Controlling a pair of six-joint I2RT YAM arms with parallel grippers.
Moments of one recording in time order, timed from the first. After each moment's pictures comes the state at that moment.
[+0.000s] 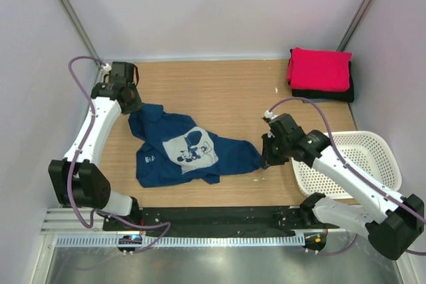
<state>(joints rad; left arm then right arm) -0.11 1.47 1.40 -0.90 -0.23 -0.40 0.57 1.01 0.85 -0.85 -0.07 0.48</state>
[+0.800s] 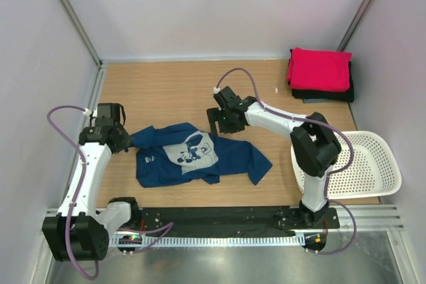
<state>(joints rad) 0.03 1.04 0.91 -0.89 -0.23 -0.58 0.70 1.84 1.38 -0.57 0.04 0.42</state>
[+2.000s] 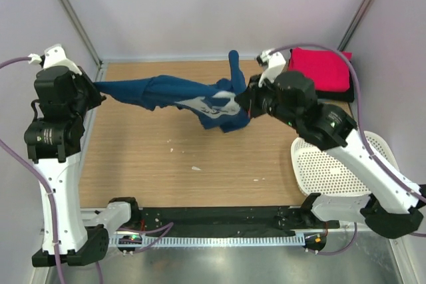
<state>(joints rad) 0.03 1.06 1.67 -0.99 -0.18 -0.33 0.78 1.24 1.58 -0.68 0.16 0.34</state>
